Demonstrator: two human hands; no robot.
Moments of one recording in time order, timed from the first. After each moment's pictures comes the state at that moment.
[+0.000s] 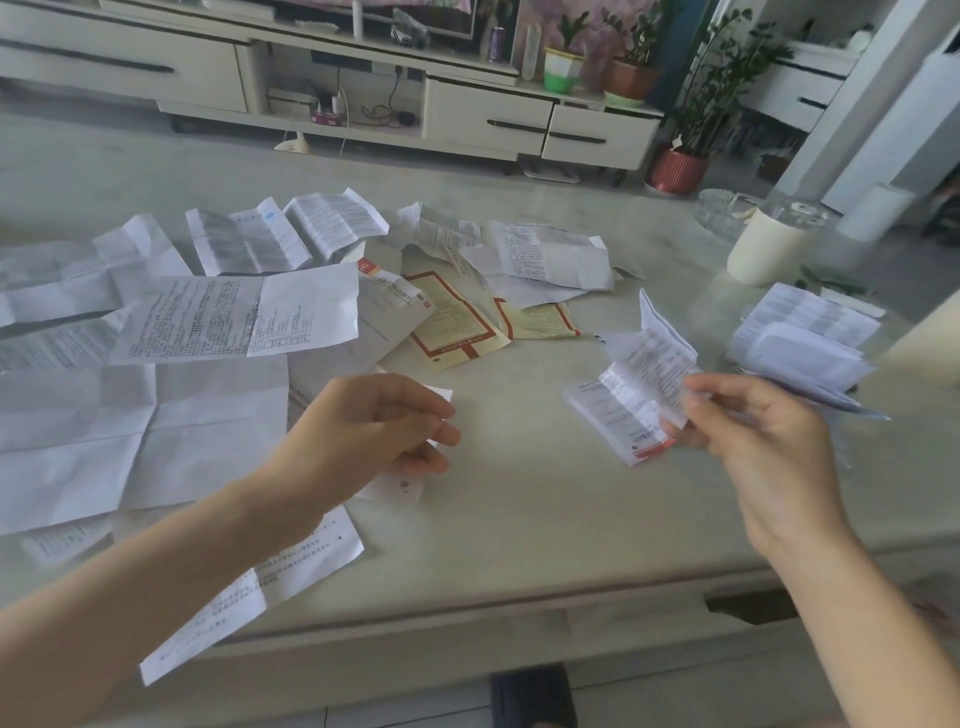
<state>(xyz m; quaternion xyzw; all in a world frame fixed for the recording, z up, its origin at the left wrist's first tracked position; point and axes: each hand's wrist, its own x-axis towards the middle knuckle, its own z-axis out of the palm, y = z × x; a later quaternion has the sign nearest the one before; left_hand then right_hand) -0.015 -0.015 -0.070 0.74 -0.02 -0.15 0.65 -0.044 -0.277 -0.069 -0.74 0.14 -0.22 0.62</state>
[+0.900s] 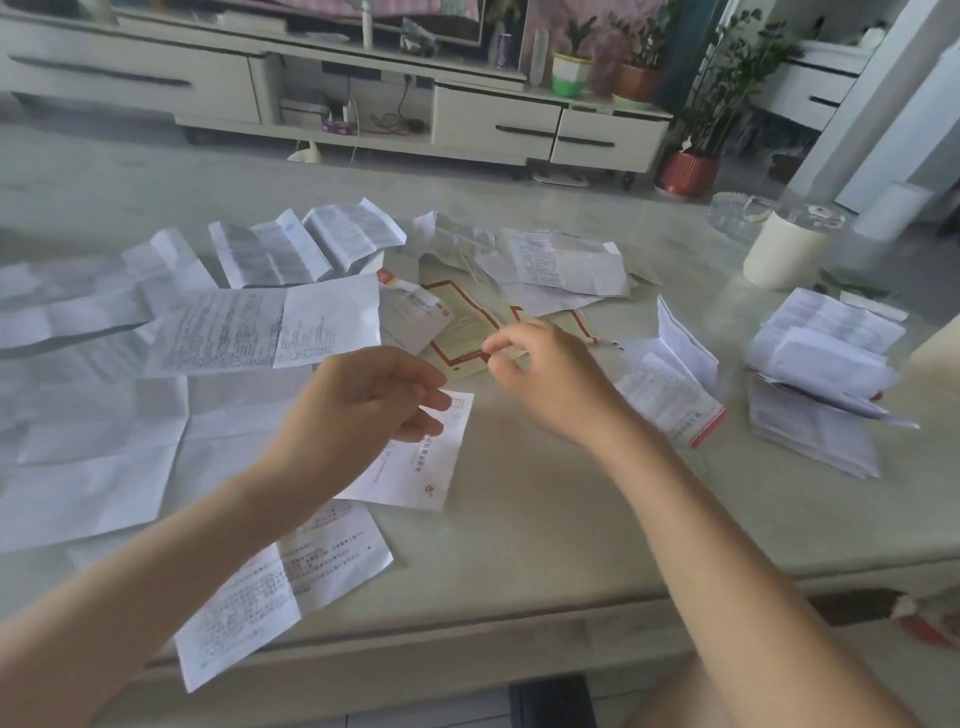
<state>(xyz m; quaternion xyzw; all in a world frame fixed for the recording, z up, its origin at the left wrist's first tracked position) -0.003 -0.004 -0.065 0.77 -0.05 -0.05 0.63 0.032 -0.179 -0.064 -0.95 -0.08 -0.07 0.30</state>
